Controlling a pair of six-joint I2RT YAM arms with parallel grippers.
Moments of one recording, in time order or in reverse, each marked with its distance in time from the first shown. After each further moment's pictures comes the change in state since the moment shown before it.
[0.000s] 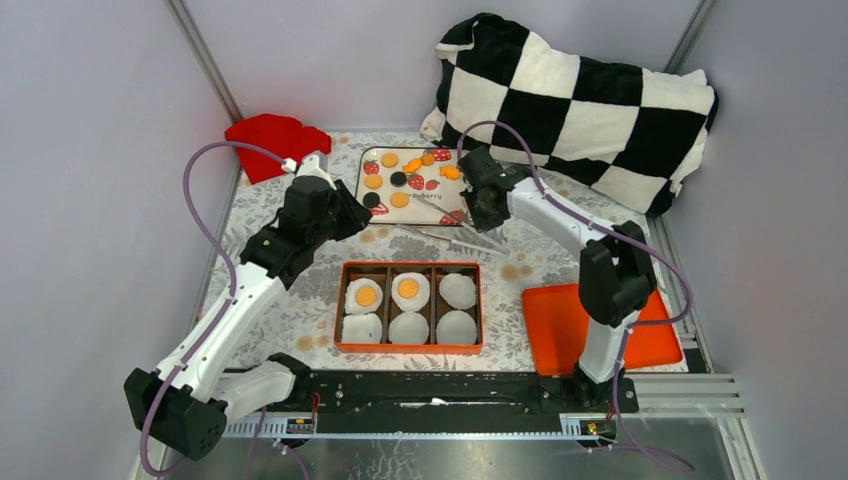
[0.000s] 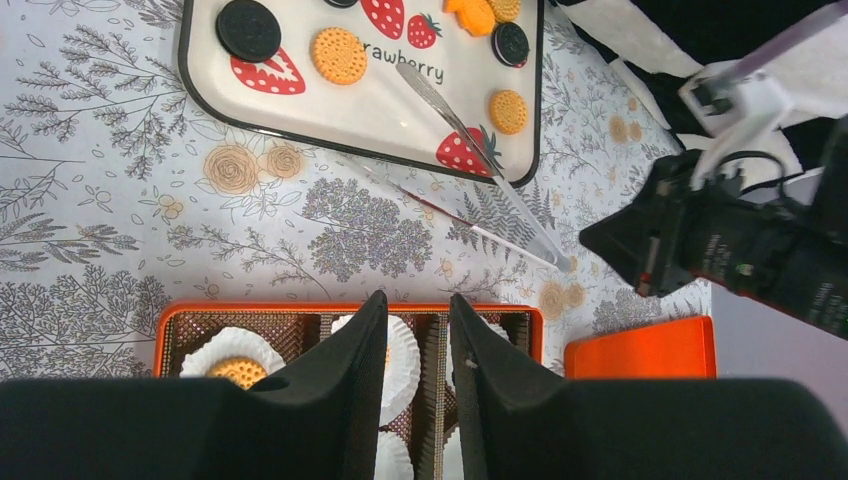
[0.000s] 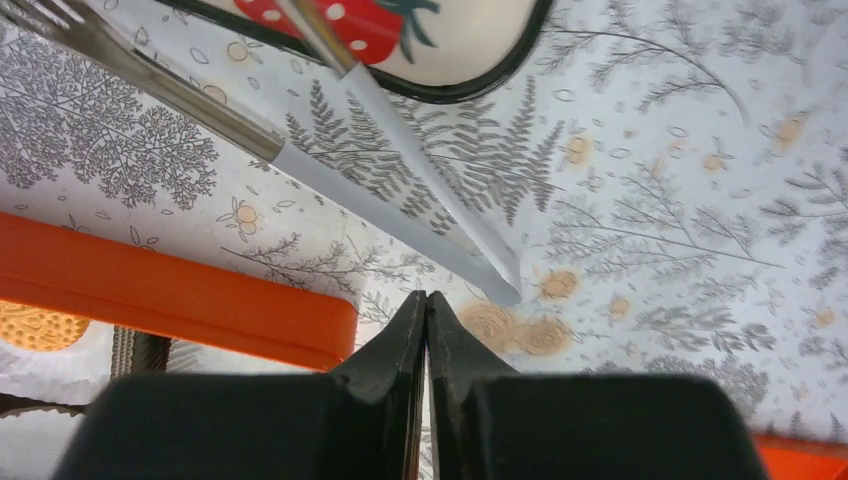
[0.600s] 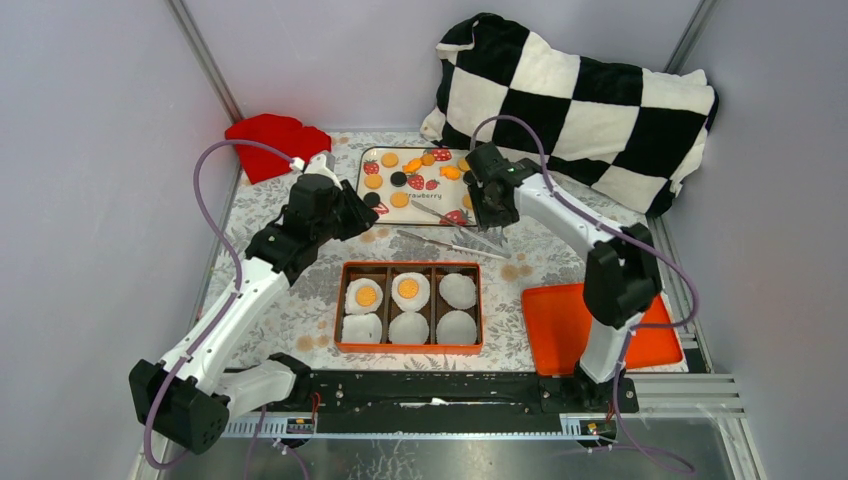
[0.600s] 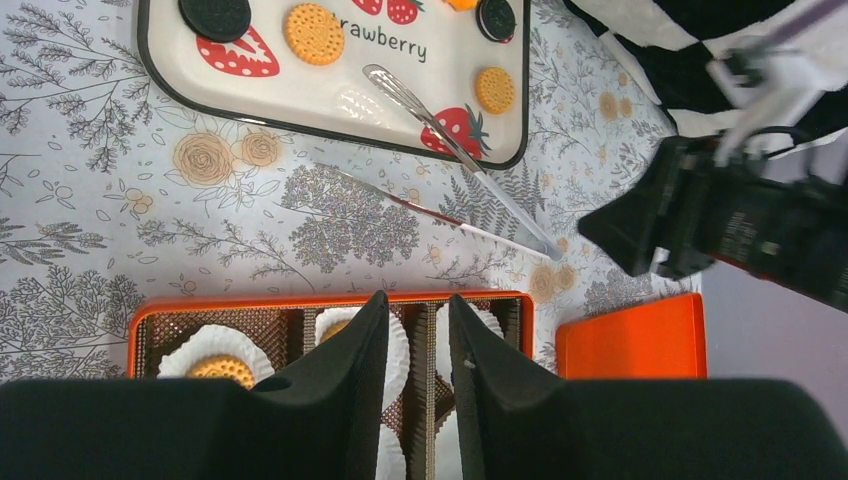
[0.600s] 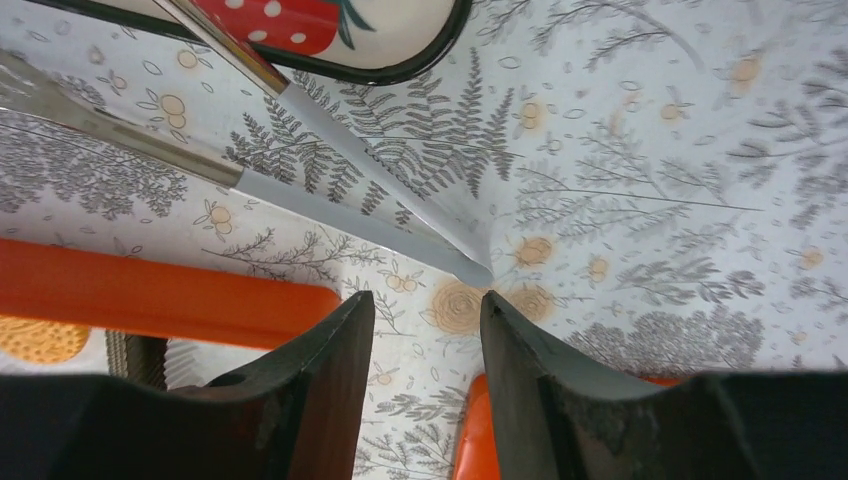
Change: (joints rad) left arm 0.000 0.034 0.000 0.017 0.060 -0.002; right arm -0.032 -0.084 0.022 -0.080 0.063 0.095
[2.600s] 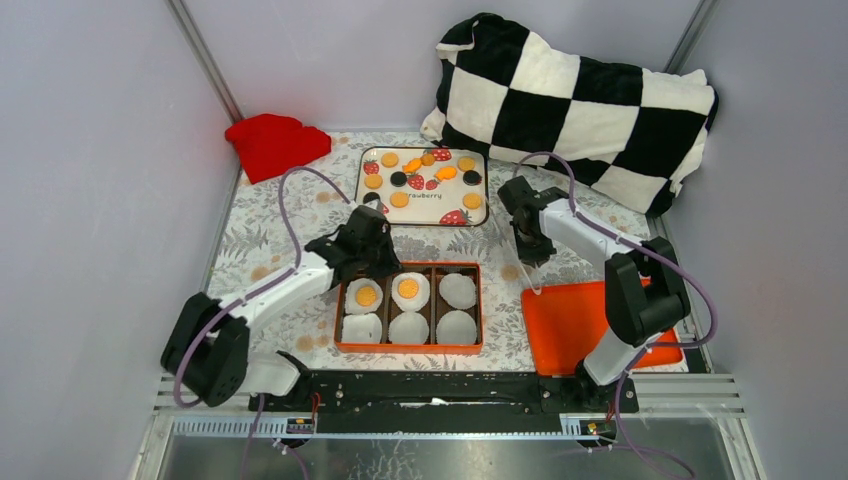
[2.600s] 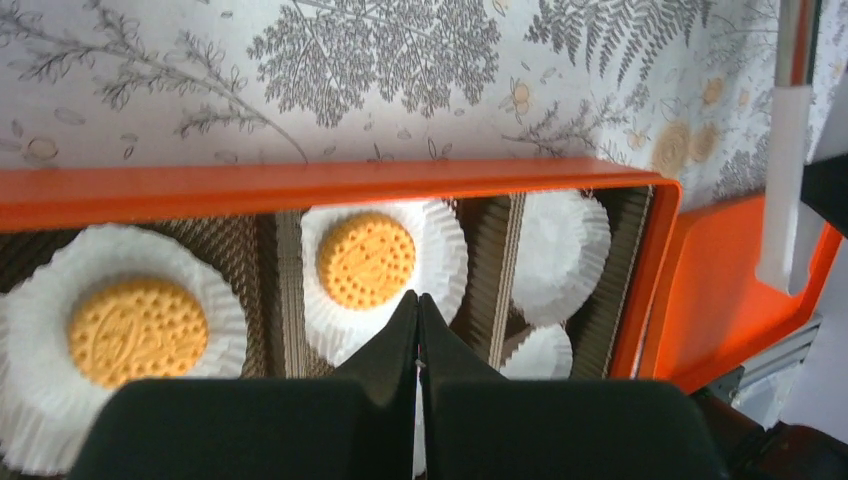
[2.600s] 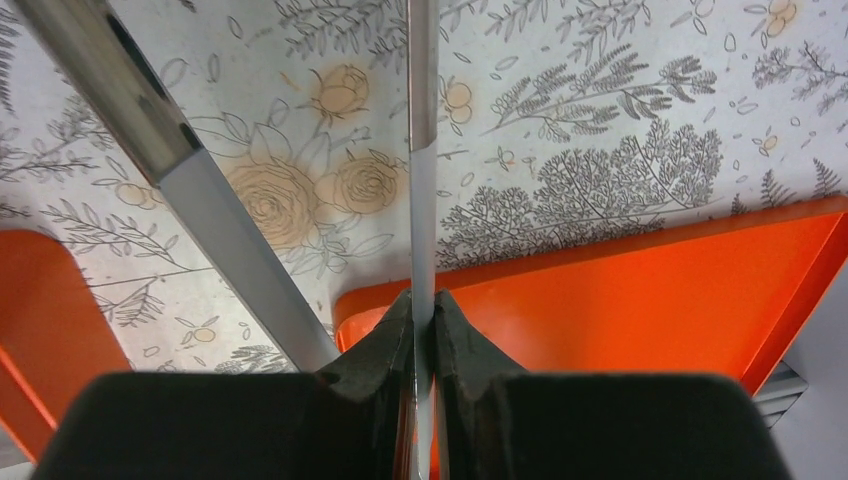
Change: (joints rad) left arm -0.158 0.217 -0.204 0.091 0.081 -0.099; right arm -0.106 -0.103 -0.352 -0.015 0.101 0.062
